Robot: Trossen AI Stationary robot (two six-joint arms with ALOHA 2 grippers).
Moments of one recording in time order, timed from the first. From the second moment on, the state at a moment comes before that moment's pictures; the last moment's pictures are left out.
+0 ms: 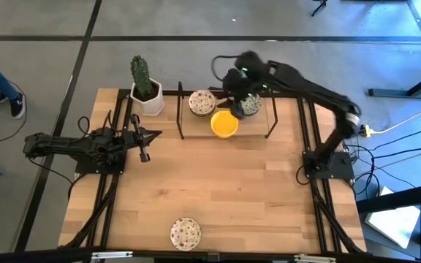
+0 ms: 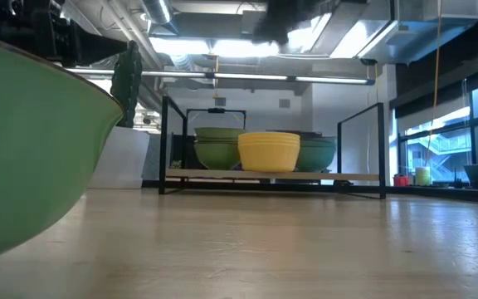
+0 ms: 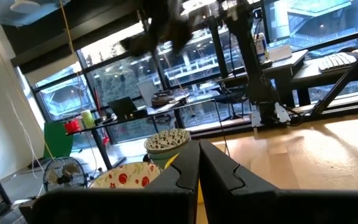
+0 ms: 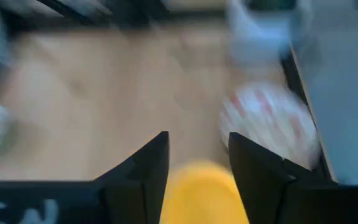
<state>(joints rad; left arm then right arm) 0.02 0.23 0.07 0.33 -0.30 0.33 -0.44 1.66 1.83 -0.87 -0.35 -0.27</state>
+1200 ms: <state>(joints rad) 0.02 0.23 0.07 0.32 -0.24 0.24 0.09 0.23 0.72 -0.32 -0.18 0.02</state>
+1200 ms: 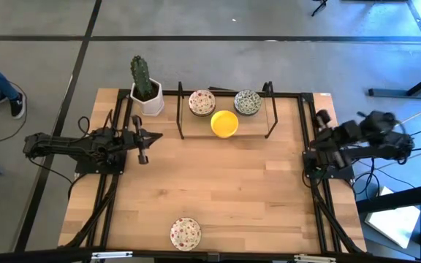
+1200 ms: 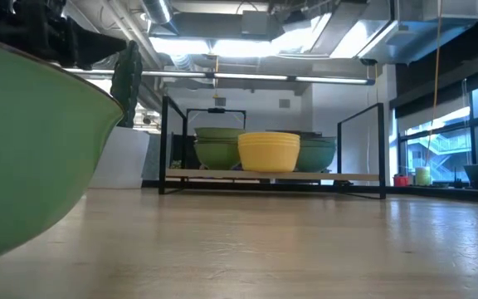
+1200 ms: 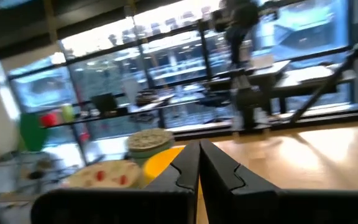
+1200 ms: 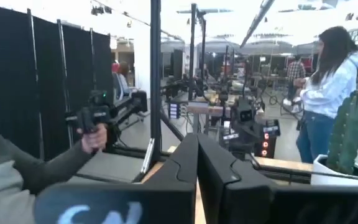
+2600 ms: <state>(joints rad) -0.34 1.08 1.04 -0.56 -0.40 -0.26 0.09 0.19 0.30 -0.08 -0.18 -0.17</state>
